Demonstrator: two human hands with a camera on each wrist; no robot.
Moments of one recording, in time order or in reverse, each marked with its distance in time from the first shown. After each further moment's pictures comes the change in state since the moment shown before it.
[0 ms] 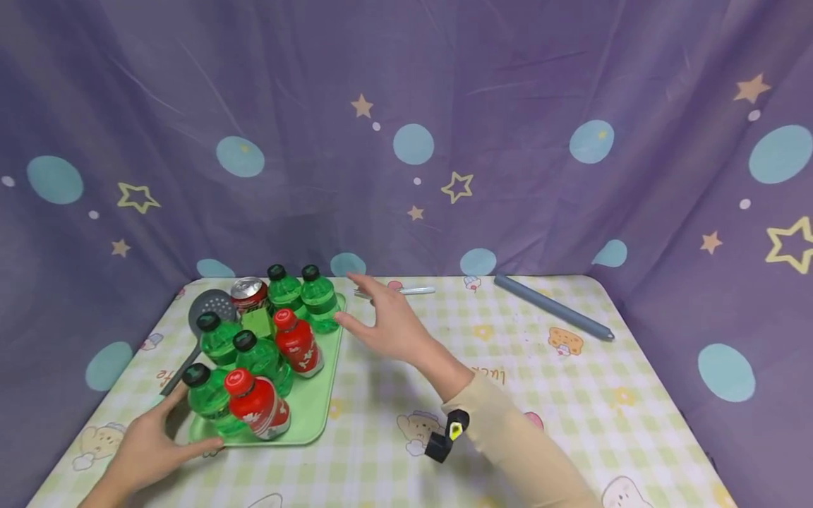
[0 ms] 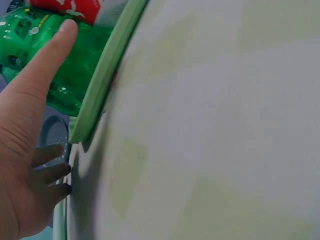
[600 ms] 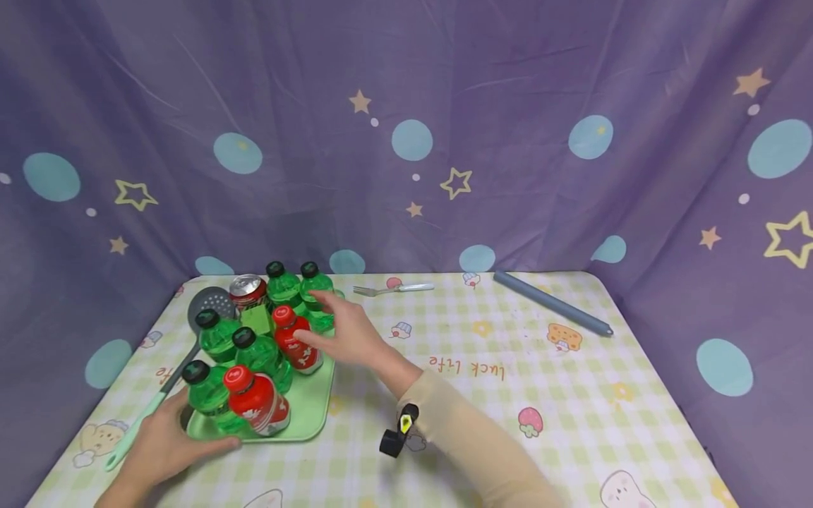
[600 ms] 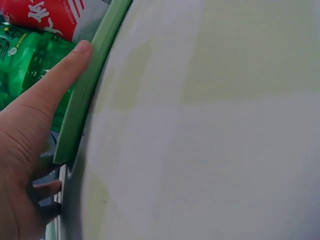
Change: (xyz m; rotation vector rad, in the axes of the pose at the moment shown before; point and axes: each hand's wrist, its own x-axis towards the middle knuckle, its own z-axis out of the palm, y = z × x) left_hand 0.004 0.007 0.017 0.041 0.114 0.074; right_hand 0.024 0.005 0.075 0.102 -0.094 0.056
